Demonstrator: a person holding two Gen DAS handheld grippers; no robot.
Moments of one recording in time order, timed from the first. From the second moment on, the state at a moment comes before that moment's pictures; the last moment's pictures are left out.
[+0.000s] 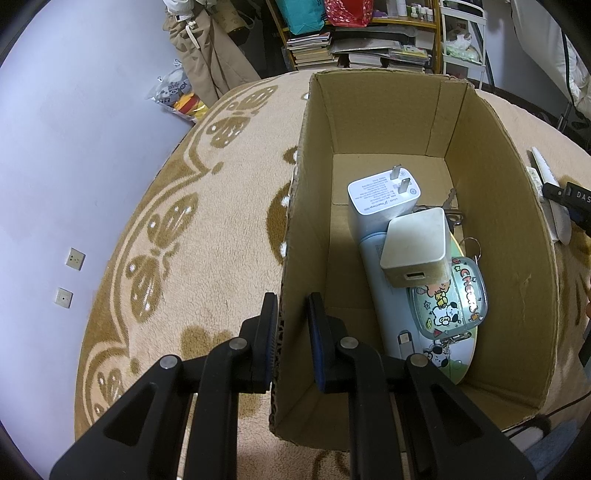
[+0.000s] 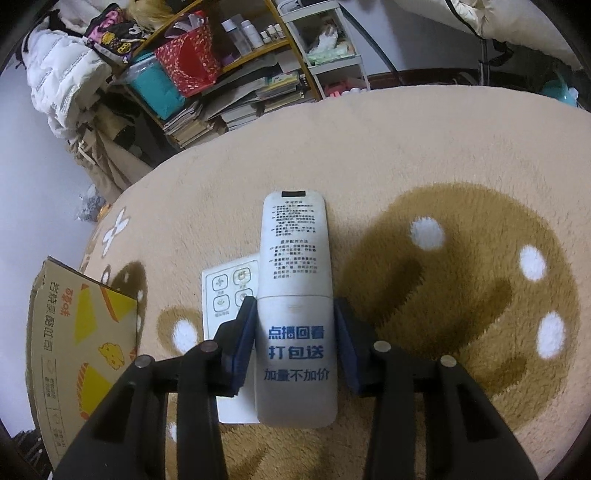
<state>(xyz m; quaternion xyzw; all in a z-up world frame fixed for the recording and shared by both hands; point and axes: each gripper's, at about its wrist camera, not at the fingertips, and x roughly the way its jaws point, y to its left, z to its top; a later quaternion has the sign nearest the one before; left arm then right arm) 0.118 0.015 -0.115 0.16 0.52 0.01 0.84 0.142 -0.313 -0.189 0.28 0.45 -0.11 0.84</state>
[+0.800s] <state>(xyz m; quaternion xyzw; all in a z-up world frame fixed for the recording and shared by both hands) 0.118 0.019 -0.114 0.16 0.53 0.01 0.84 0.140 -0.209 -0.074 0.21 0.37 0.04 0.90</state>
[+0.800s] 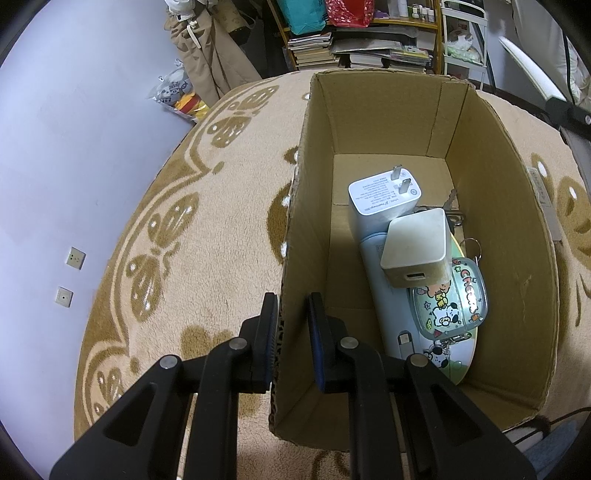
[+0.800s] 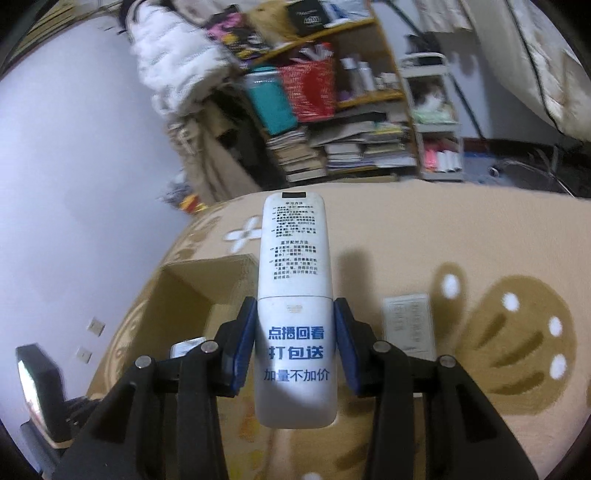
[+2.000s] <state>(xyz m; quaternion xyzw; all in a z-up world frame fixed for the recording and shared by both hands) 0.119 0.017 -0.117 0.16 0.53 0.01 0.84 0.123 -0.114 -0.077 0.09 0.41 0.15 0.89</state>
